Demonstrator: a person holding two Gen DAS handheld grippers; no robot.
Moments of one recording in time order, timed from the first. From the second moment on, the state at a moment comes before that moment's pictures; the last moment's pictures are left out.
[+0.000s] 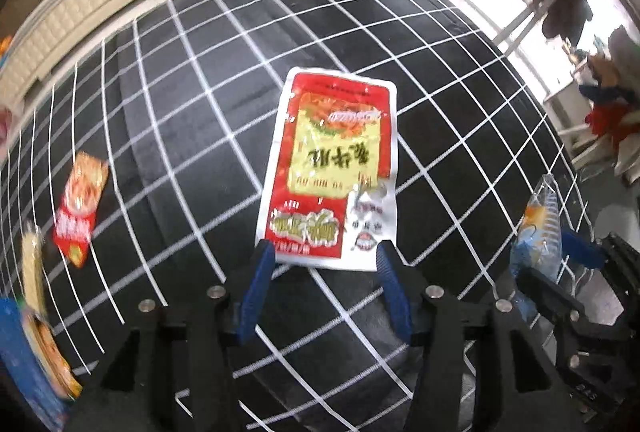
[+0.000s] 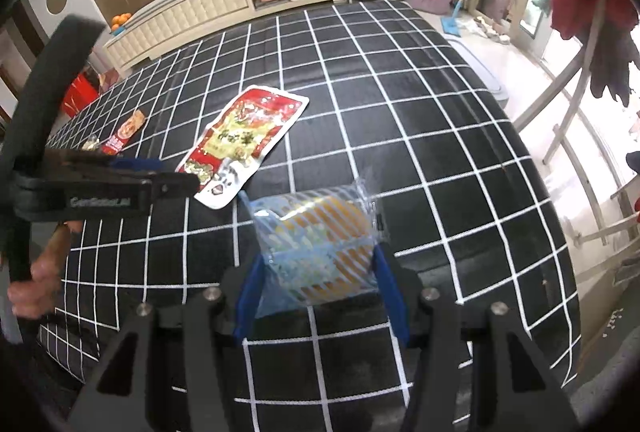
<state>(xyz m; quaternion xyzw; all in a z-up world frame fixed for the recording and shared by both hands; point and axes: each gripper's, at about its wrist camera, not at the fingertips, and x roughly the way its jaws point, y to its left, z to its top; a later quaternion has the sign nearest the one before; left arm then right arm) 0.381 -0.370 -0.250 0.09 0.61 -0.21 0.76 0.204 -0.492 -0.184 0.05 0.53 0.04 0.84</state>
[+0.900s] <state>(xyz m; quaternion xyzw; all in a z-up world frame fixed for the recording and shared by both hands) 0.447 -0.484 -0.290 0.21 0.65 -0.27 0.68 0.223 -0.503 -0.190 0.09 0.53 0.03 0.84</state>
